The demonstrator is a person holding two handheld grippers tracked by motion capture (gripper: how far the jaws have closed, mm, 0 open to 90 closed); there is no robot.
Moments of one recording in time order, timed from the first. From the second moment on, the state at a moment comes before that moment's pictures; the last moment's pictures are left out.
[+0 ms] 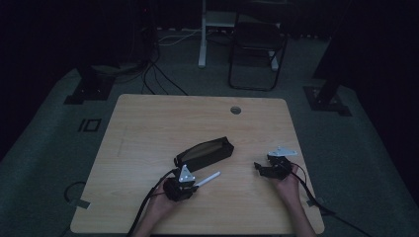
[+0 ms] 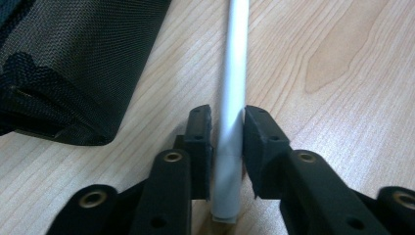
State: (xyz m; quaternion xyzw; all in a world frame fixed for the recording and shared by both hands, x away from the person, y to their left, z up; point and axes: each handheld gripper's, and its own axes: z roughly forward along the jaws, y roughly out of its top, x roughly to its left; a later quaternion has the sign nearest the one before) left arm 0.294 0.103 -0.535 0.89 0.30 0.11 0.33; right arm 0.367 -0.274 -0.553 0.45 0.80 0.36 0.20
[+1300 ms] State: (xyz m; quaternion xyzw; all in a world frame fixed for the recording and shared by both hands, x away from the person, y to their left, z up) left arm 0.293 0.104 -0.534 0.89 0.28 0.12 0.34; right arm 0.367 -0.274 -0.553 0.45 0.80 0.36 0.20
